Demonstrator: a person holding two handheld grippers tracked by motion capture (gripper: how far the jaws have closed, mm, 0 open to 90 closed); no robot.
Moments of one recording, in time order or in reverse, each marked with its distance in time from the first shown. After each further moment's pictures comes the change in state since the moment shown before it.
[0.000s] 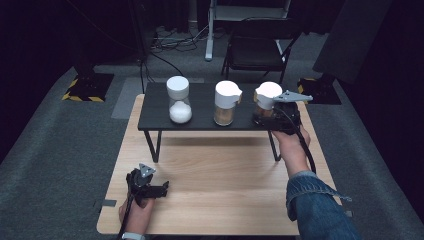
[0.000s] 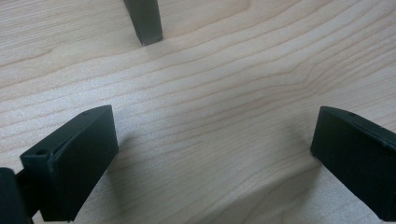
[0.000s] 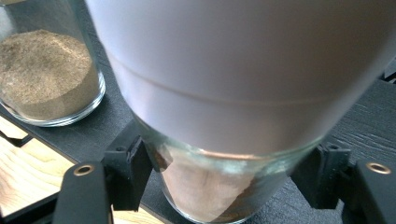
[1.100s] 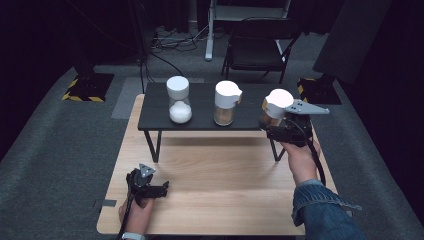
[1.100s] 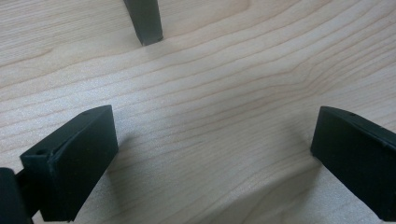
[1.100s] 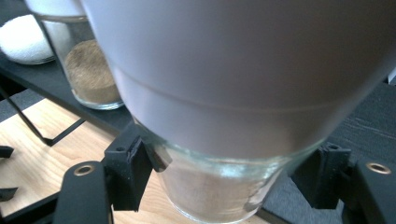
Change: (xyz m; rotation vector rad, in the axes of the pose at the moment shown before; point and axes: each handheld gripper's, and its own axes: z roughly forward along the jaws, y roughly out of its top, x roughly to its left) left arm 0.000 0.000 0.000 0.001 0.000 0.000; right arm 0.006 -0.025 -0.039 -0.077 0.023 0.007
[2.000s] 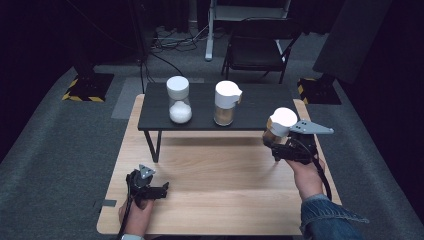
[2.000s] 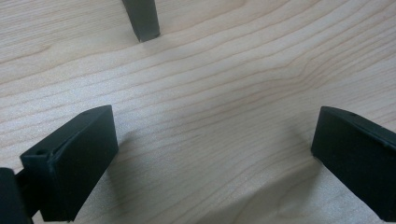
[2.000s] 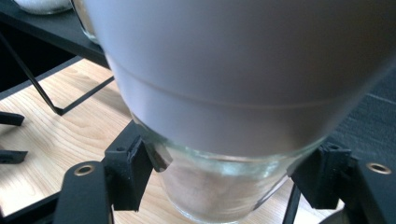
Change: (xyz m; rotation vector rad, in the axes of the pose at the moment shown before) left arm -0.001 -0.002 -0.002 0.000 -0.003 0.008; right arm -0.005 -0.042 -0.015 0.026 0.042 0.006
